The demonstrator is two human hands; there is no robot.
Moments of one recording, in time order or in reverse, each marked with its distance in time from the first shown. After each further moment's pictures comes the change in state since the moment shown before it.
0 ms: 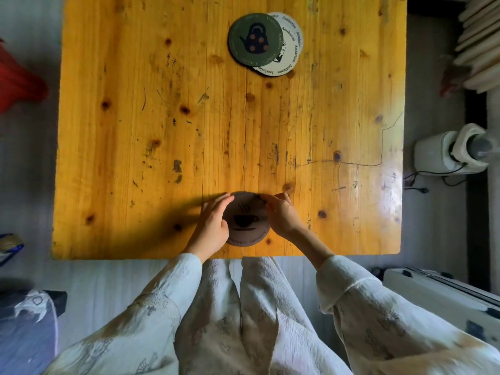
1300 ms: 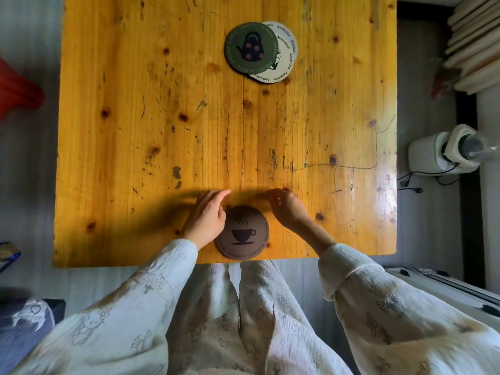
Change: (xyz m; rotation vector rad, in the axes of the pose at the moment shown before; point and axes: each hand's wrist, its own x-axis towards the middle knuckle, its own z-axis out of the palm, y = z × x) left_hand 0.025 0.001 -0.022 0.092 0.013 0.059; right_hand 0.006 -0.009 -0.027 -0.089 0.083 -0.099
